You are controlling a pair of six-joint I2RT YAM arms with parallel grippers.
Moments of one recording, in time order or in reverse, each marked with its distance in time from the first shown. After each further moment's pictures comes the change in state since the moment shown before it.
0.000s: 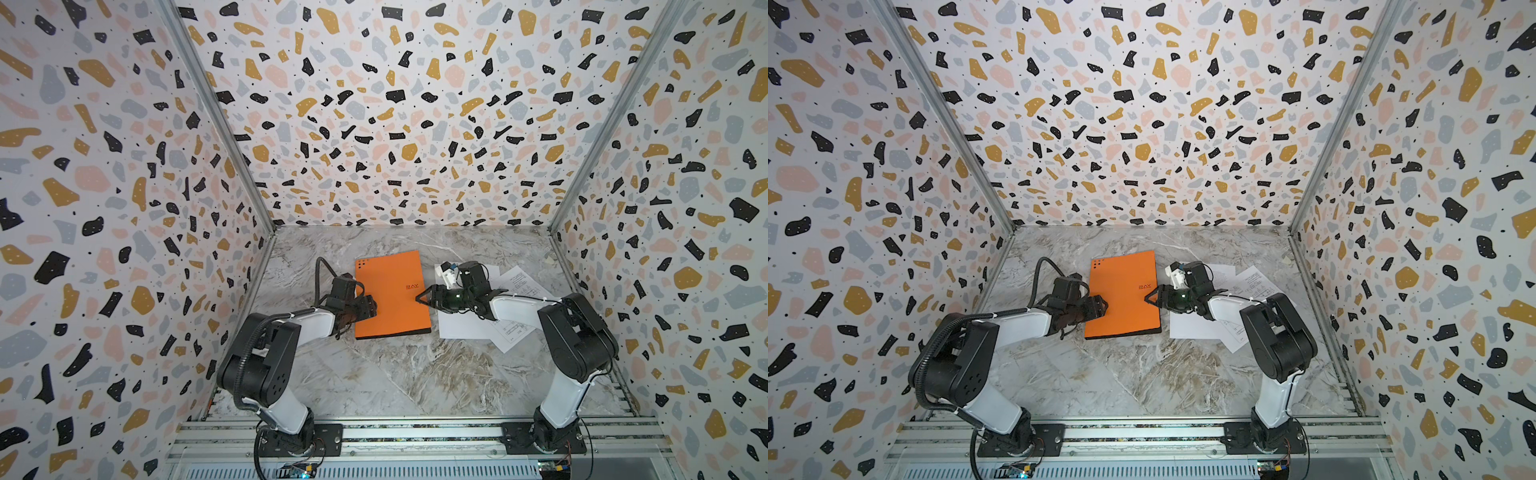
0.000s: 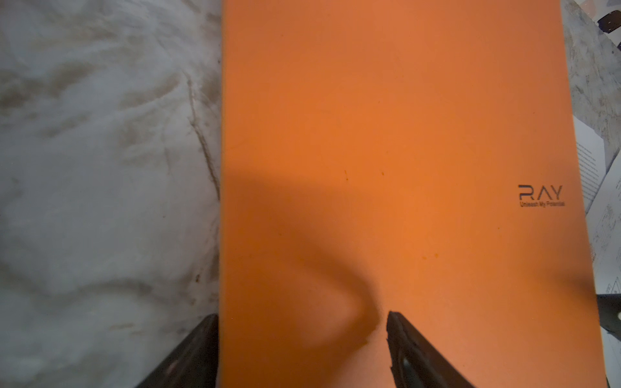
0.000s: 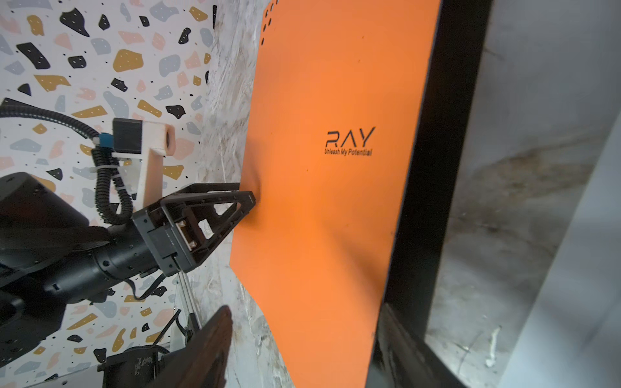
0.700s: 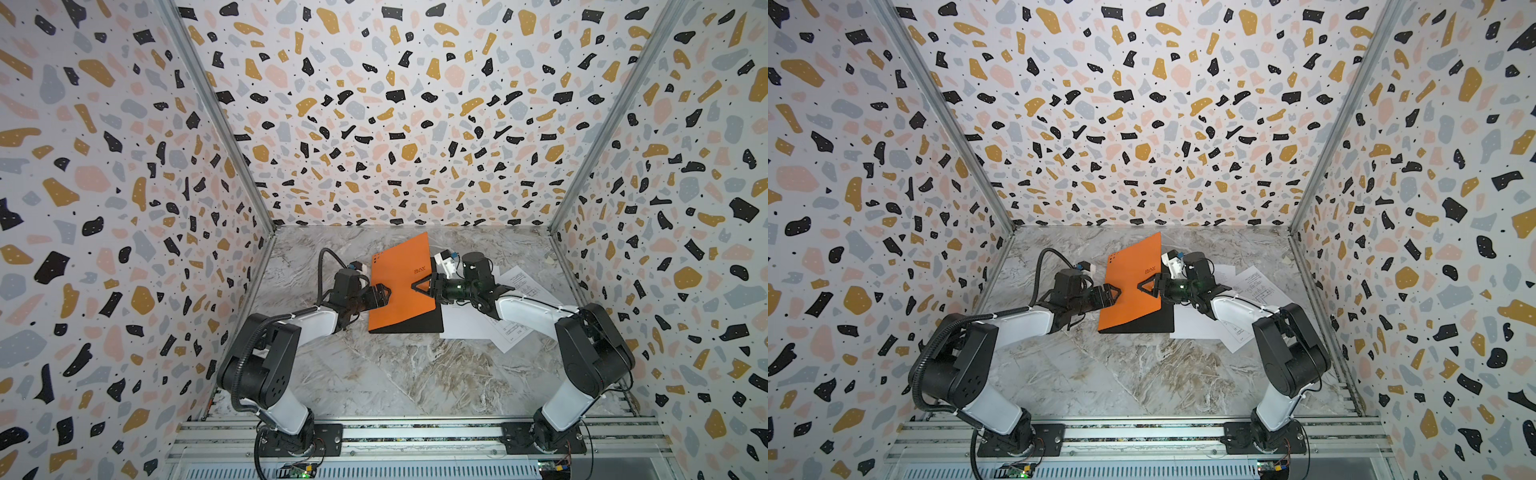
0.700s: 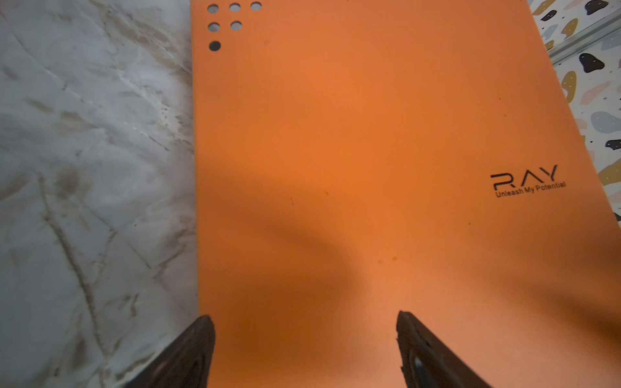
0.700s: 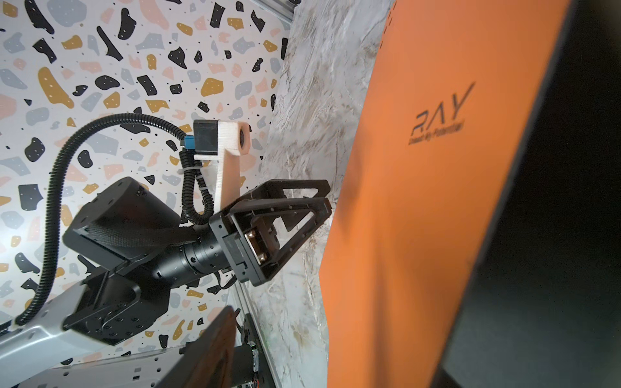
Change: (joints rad) left arm -0.029 -0.024 0.042 0.141 0.123 0.003; right arm 0.035 -0.108 0.055 0.032 -0.042 0.122
